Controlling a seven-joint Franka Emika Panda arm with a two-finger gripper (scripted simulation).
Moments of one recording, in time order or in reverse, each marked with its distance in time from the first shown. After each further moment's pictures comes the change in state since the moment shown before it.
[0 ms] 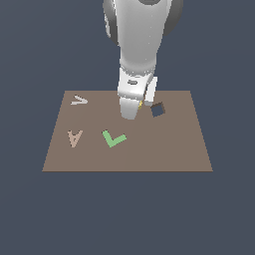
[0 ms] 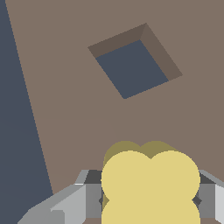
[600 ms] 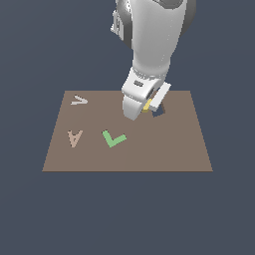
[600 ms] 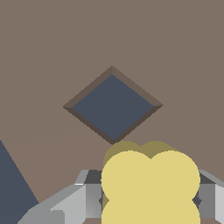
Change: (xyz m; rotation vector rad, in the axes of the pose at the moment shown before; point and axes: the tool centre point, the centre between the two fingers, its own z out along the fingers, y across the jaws) arm 0.031 0.001 0.001 0.000 0.000 0.304
